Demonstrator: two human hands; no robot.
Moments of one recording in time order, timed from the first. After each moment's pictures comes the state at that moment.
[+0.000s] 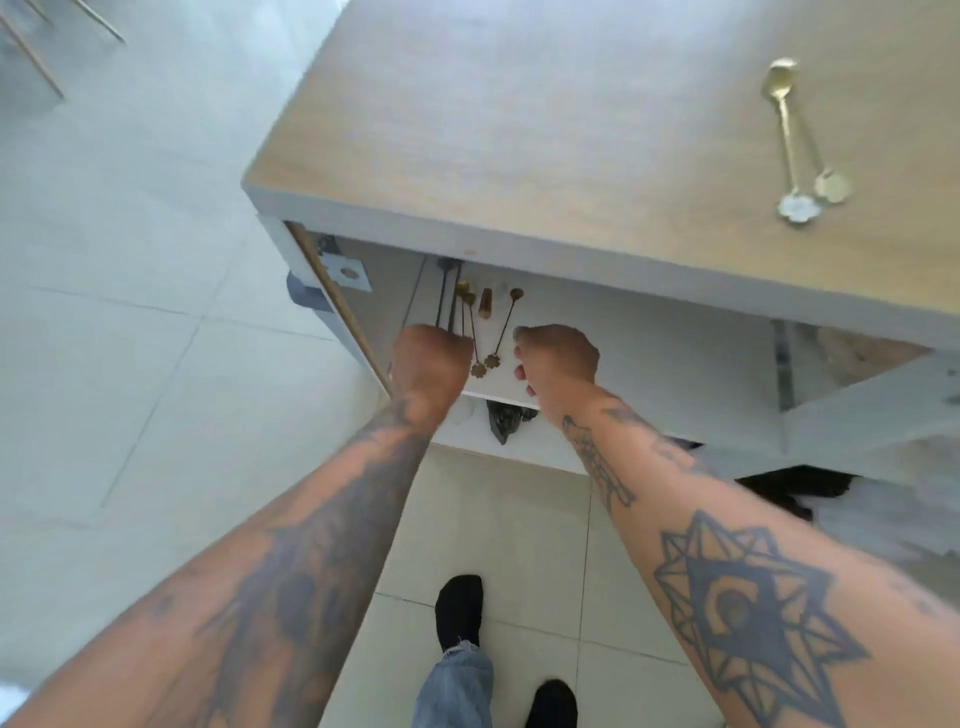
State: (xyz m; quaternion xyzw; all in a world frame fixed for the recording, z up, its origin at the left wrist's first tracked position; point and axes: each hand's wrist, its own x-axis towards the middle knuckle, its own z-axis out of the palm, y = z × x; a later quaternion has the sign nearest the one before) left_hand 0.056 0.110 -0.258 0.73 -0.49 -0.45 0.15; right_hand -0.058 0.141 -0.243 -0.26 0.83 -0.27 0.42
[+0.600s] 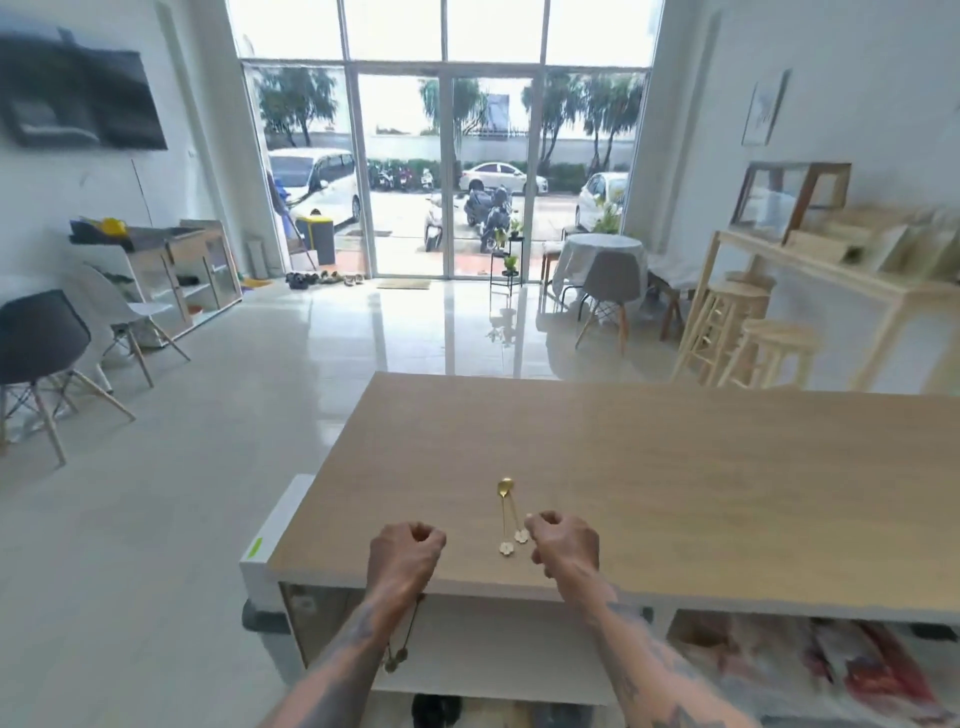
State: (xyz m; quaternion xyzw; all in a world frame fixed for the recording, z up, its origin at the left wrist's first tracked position) left_hand -0.013 0.216 0.045 0.61 -0.62 -0.41 0.27; right_hand -0.180 0.287 0.066 -0.27 0.81 -0.44 0.29
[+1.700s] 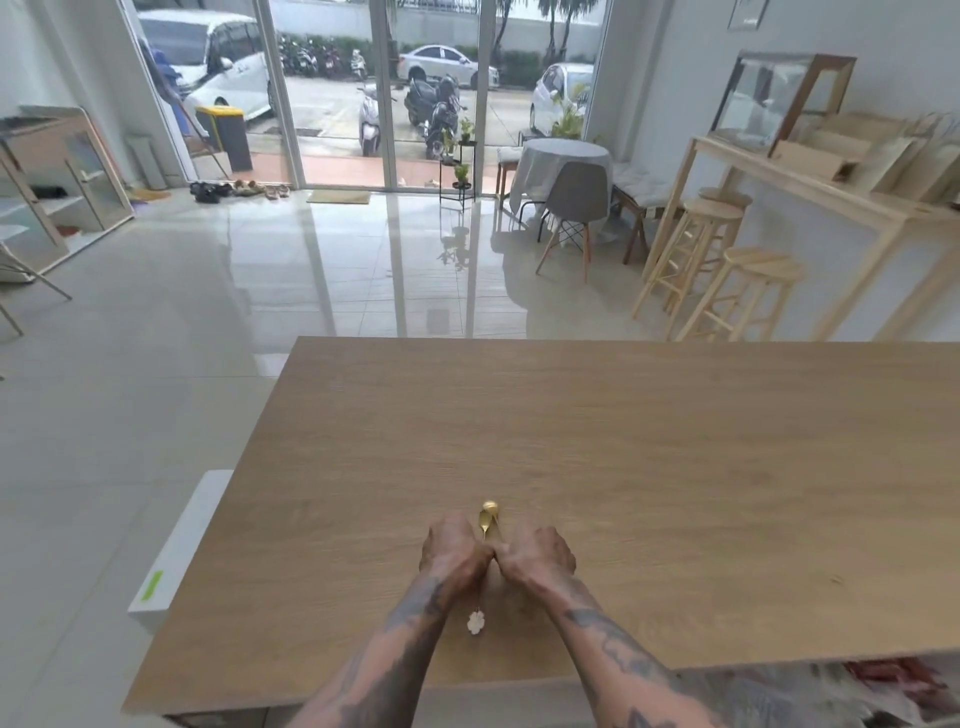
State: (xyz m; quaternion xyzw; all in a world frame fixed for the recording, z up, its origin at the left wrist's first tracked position) left_hand -0.164 0.065 -0.030 0.58 -0.69 -0.43 0.03; right_hand -0.253 0.124 -0.027 -0.31 0.90 -0.11 0.29
